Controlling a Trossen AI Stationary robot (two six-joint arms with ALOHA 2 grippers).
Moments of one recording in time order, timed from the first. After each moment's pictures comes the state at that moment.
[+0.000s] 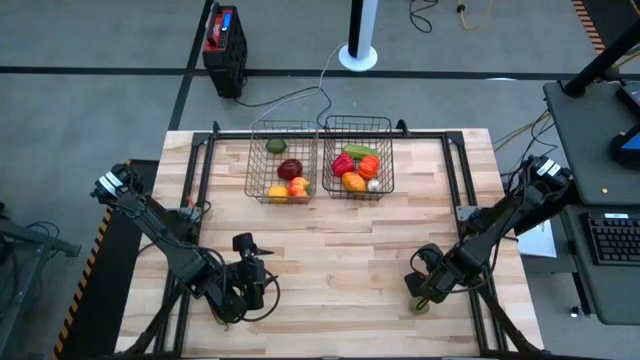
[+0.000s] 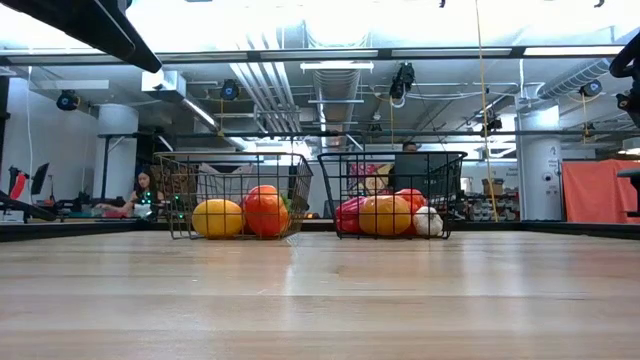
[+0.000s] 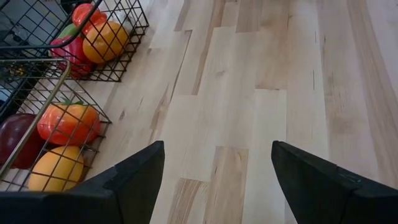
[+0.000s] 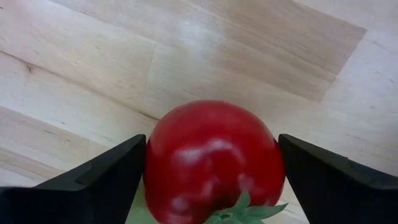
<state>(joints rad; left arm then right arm) -0.77 1.44 1.00 -0.67 -0.80 -0.69 0.76 1.36 0.71 -0.71 -0.02 2.00</state>
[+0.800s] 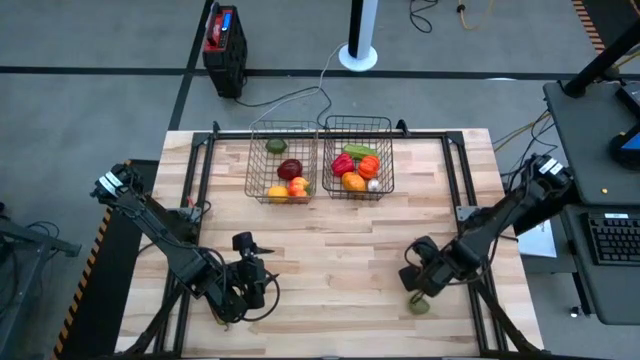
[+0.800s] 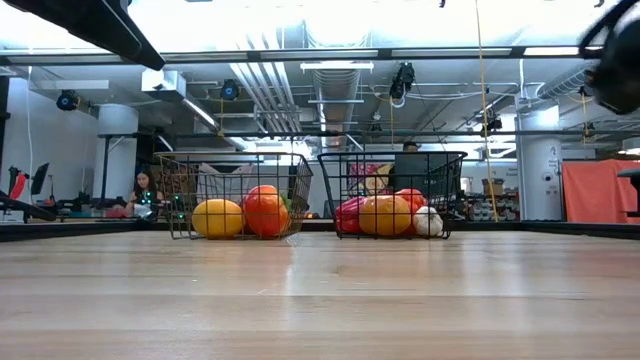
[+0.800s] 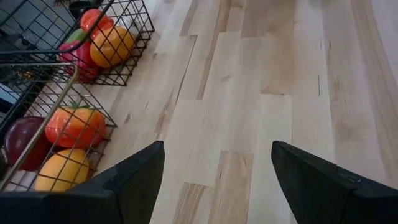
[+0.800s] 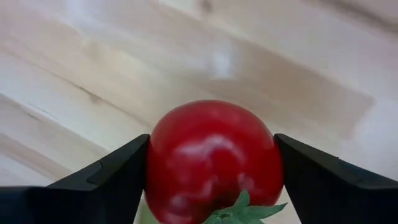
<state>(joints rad) -0.77 1.44 0.99 -0.66 -0.83 -0.69 0.70 1.33 0.75 -0.75 0.09 1.87</state>
